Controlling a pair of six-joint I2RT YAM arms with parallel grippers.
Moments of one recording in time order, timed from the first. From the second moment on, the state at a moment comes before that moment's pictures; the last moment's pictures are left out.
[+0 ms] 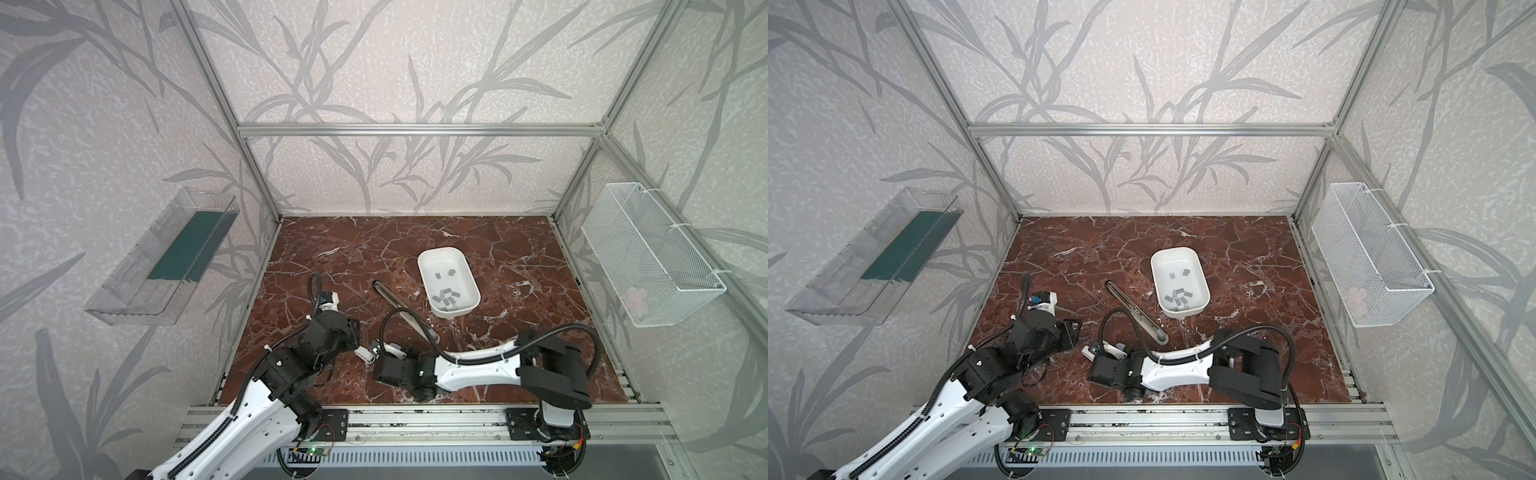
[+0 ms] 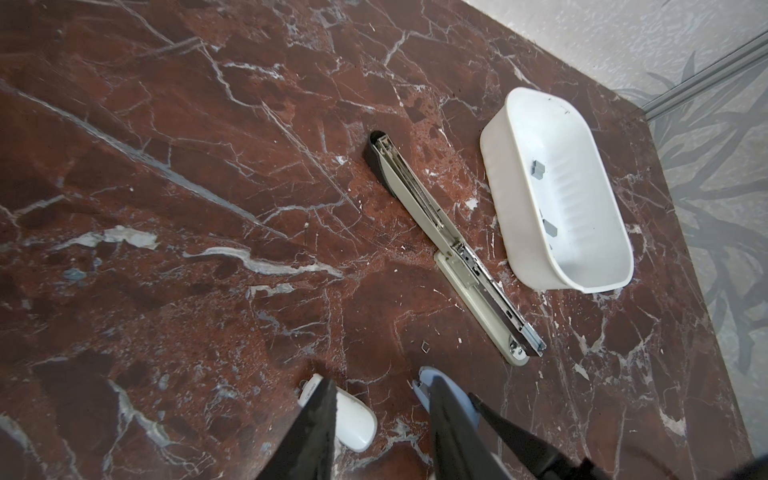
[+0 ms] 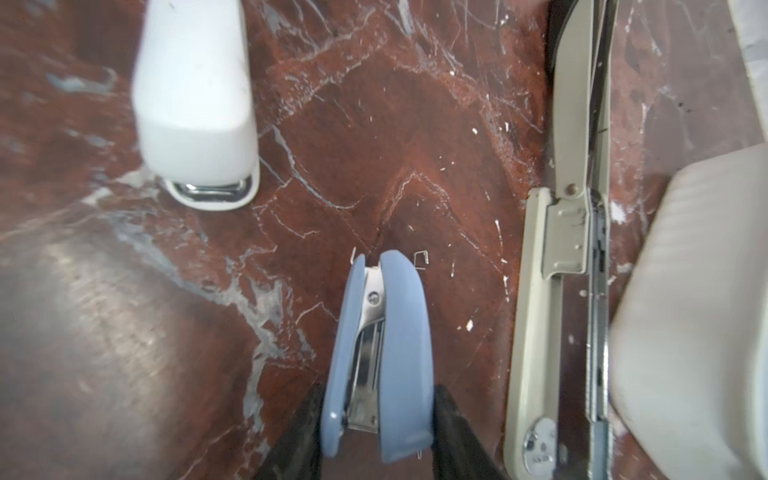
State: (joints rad) left arm -0.63 0.60 0.62 -0.73 -0.25 -0.76; right arm 1.40 1.93 1.17 -0.46 0.61 0.22
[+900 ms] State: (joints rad) left arm -0.43 0.61 0.64 -0.74 -0.12 -0.70; right arm 1.60 2.32 1.51 -1.22 1.07 0.30
